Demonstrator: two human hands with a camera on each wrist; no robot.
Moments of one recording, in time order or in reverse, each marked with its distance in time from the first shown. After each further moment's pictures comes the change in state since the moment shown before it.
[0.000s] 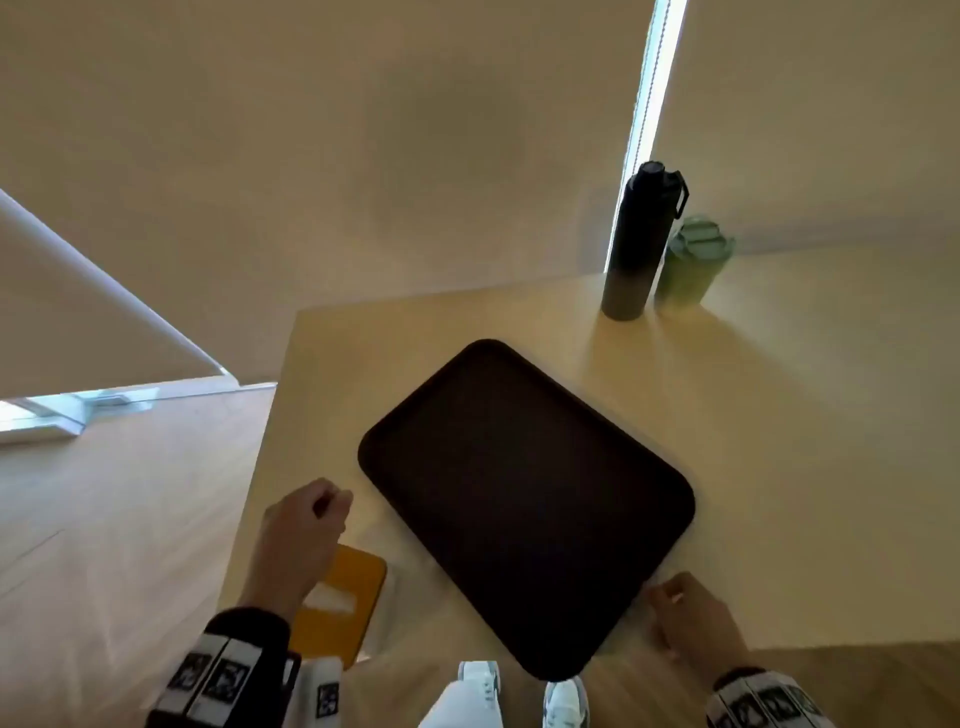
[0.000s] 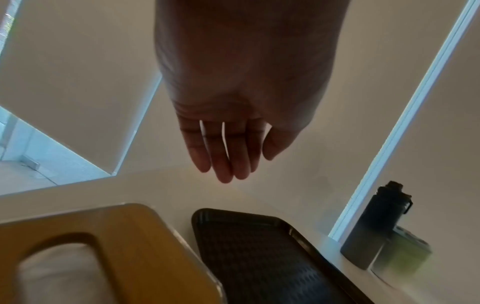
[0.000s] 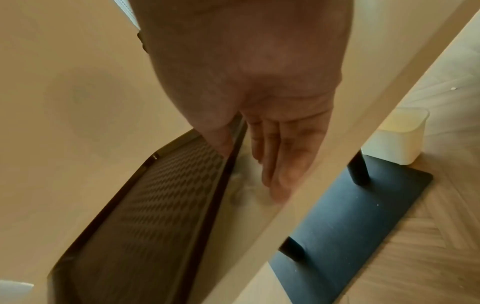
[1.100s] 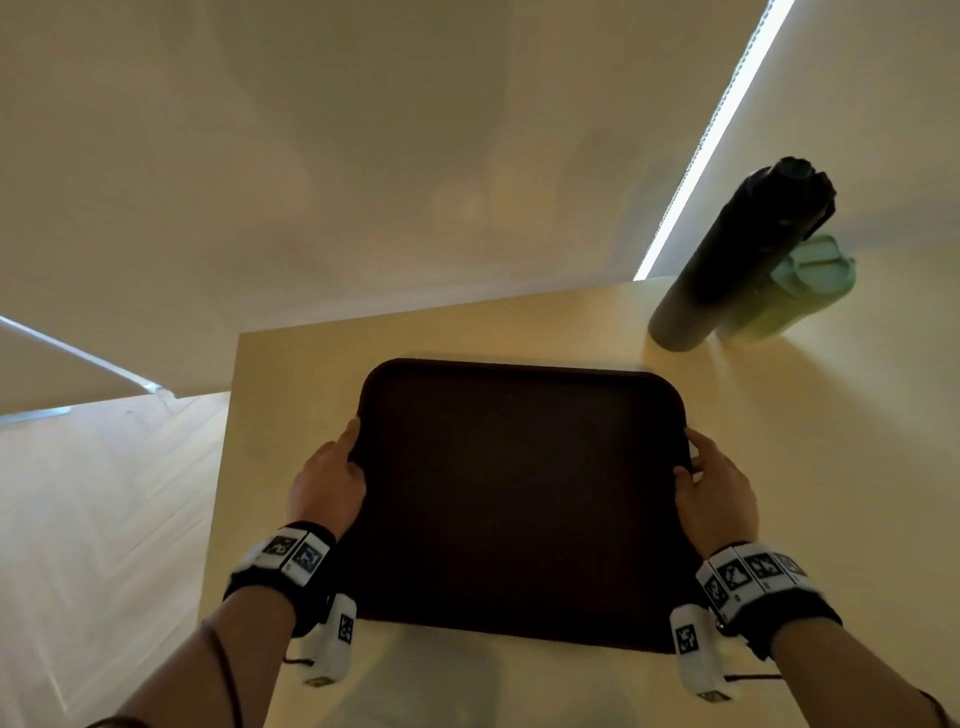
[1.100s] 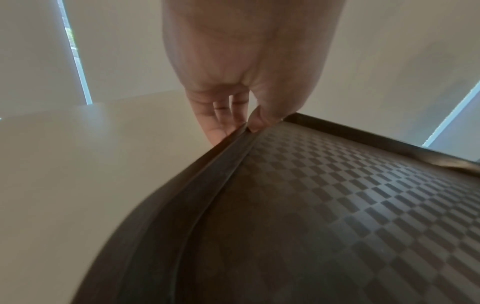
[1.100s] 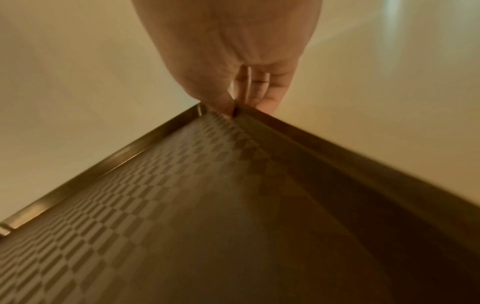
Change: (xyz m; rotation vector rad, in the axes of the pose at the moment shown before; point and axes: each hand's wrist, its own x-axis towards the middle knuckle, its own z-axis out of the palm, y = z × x) left_hand 0.271 -0.031 0.085 0.188 -0.212 0.047; right_hand 0.162 -0.178 -0.029 -0.042 0.399 -0.218
